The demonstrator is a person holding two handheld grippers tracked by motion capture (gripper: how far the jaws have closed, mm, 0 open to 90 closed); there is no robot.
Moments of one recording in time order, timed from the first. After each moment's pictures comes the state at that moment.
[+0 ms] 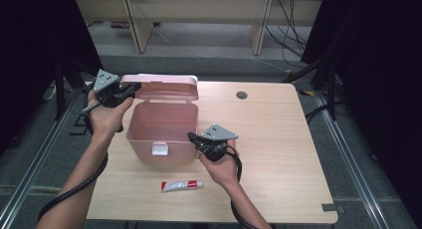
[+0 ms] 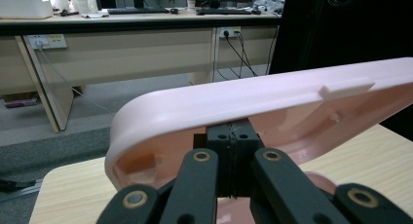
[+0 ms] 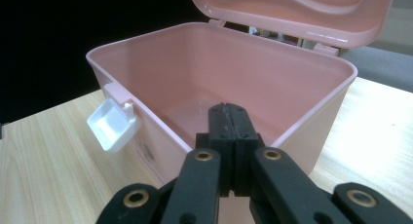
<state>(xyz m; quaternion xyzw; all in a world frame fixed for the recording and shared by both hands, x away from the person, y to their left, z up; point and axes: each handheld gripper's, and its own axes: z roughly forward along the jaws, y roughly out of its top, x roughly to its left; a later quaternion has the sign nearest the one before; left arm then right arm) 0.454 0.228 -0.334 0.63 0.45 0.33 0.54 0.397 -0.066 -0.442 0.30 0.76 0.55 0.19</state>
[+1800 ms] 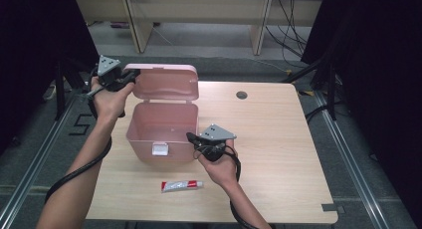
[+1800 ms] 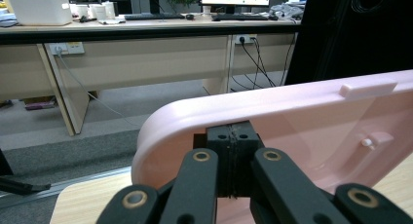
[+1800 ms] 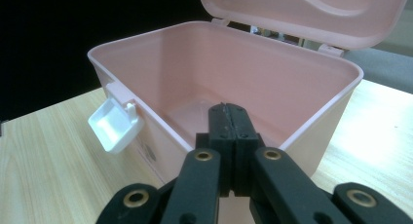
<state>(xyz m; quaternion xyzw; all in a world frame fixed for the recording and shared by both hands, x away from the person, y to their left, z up) 0.496 0.231 -0.323 0.62 0.46 0.35 0.53 0.396 -0.062 -0.442 0.30 0.76 0.55 0.19</state>
